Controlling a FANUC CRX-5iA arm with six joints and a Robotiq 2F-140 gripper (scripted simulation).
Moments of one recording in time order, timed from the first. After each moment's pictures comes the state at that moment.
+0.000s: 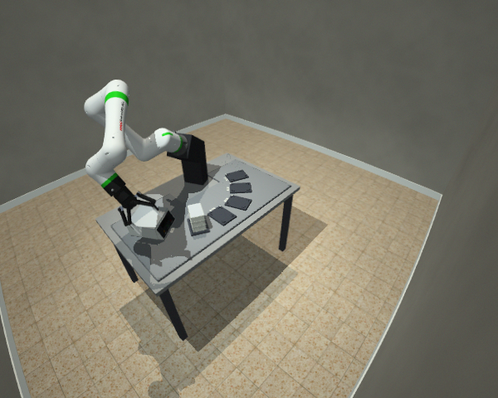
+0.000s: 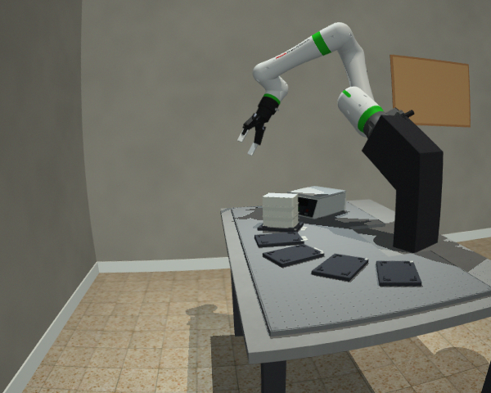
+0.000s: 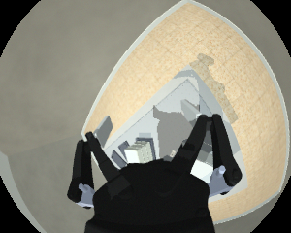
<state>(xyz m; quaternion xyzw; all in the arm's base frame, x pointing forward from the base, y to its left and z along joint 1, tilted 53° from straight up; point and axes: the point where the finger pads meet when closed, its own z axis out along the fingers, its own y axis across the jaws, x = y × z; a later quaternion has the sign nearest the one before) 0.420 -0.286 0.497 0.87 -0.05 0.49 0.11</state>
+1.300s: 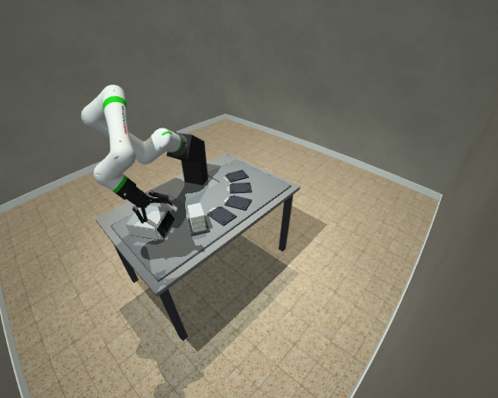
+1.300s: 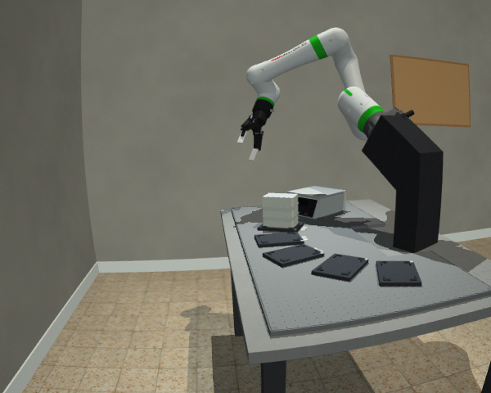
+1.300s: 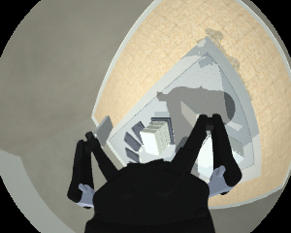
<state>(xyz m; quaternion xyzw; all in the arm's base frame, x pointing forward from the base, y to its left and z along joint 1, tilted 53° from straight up) 0.437 -0.236 0.431 0.91 -0.08 0.40 0.03</state>
